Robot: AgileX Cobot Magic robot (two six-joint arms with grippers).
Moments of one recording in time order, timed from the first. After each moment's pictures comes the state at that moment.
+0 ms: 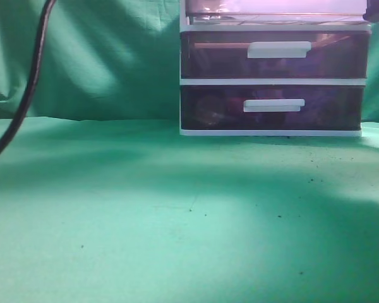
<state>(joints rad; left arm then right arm) -0.54 1.88 -1.74 -0.75 0.35 1.08 0.18 1.50 -0.79 -0.46 -0.45 -1.08</state>
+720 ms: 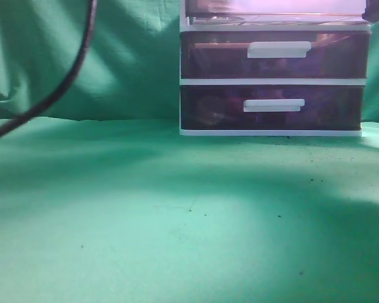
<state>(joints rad) -0.54 2.04 -1.95 -1.12 0.33 1.11 0.18 1.50 -0.79 -0.46 -0.44 -1.05</state>
